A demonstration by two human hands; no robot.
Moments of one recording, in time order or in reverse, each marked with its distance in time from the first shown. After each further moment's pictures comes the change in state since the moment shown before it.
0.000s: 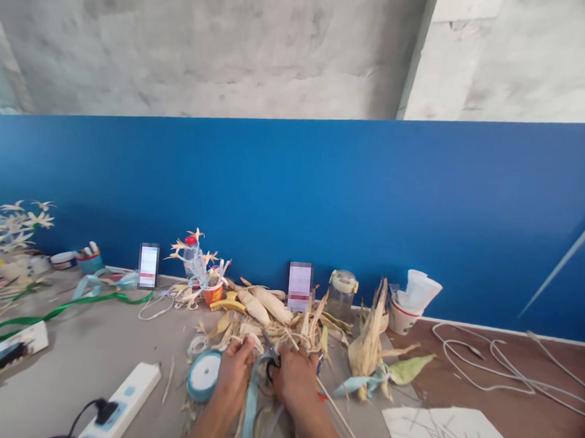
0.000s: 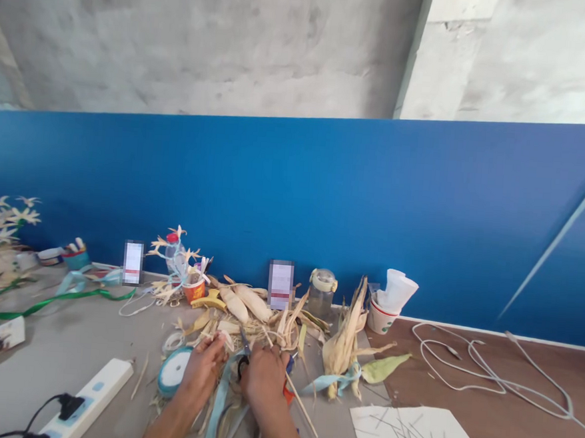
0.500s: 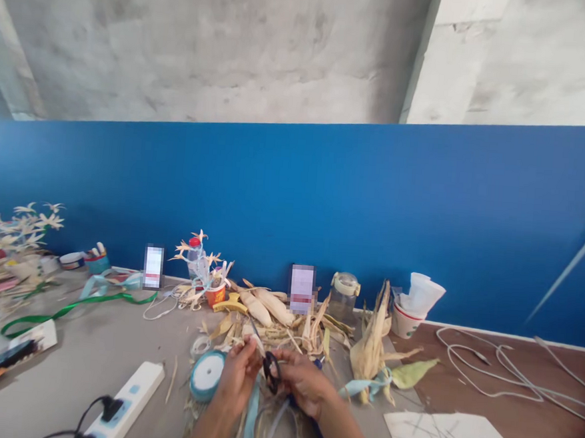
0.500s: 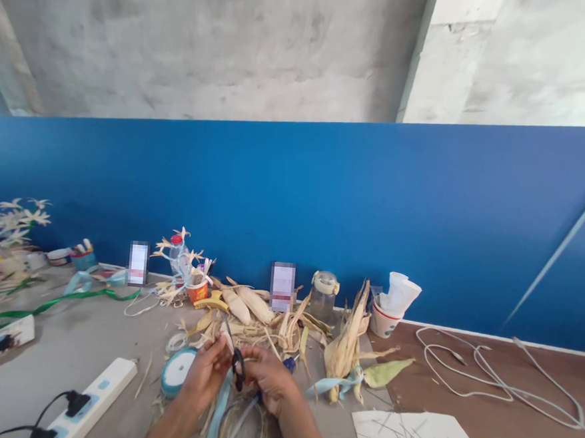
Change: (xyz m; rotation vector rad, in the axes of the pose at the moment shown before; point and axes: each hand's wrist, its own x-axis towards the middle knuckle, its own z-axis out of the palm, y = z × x) left_hand -0.013 0.014 0.010 -0.145 -0.072 -0.094; right_hand 0.004 0.018 -0.002 1.536 -0.477 0.121
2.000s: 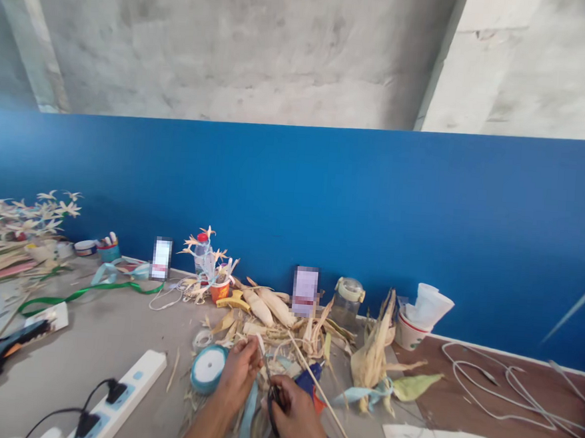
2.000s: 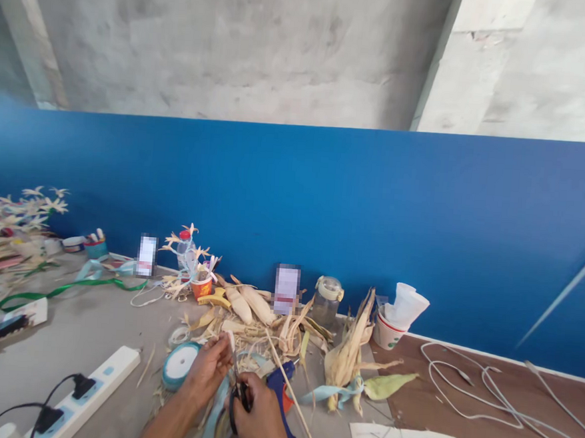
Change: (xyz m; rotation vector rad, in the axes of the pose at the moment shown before) left_hand 0.007 -0.011 -0.007 0.044 0.079 0.001; right_hand -0.035 0.036 0.005 -0.752 0.113 -0.282
